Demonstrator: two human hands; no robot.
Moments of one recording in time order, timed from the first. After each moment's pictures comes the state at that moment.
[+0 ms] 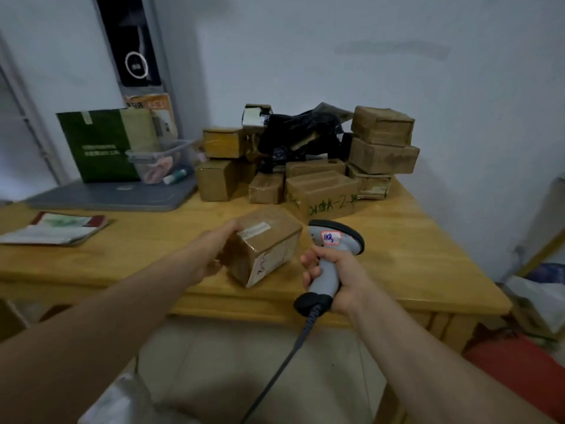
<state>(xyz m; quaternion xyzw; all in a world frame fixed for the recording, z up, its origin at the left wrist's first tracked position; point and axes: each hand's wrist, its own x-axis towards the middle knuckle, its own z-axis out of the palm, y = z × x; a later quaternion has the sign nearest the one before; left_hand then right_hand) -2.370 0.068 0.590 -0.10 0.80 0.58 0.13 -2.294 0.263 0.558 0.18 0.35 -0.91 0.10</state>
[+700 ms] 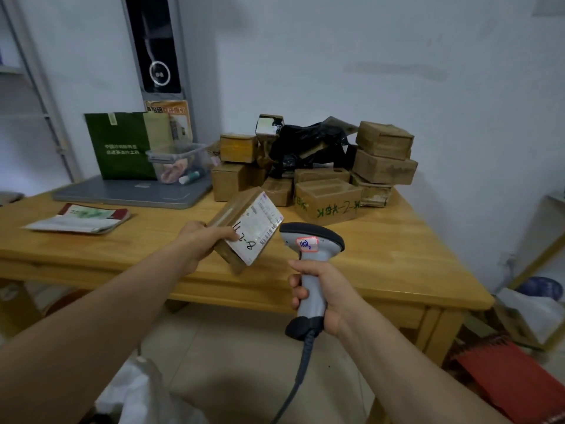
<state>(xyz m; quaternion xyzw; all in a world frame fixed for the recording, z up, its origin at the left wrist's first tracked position) -2.355 0.010 0.592 -0.06 0.78 0.61 0.04 -2.236 0.203 0.571 0.14 0.48 -0.86 0.10</state>
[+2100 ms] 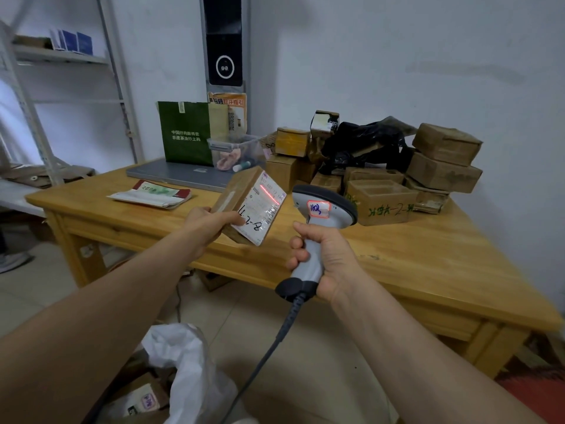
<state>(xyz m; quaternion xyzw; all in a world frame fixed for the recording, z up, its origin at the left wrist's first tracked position) -2.340 -0.086 0.587 -0.10 0.73 0.67 -0.02 -2.232 0.107 0.613 0.09 0.45 -0.88 0.10</state>
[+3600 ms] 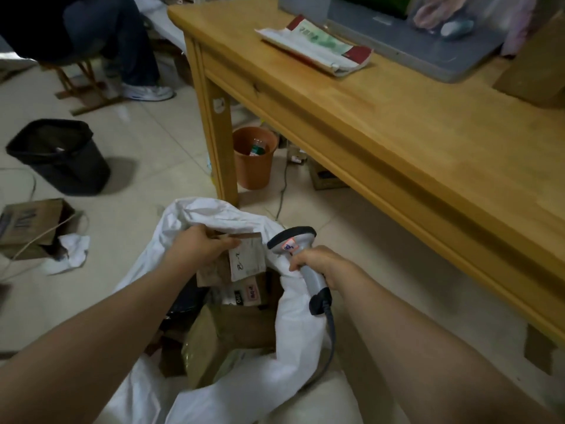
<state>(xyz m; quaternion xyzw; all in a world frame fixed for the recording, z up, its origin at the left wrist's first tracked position) -2.293 -0.327 0.314 -0.37 0.84 0.40 0.04 -2.391 -0.121 0.342 0.05 0.84 -0.33 0.44</state>
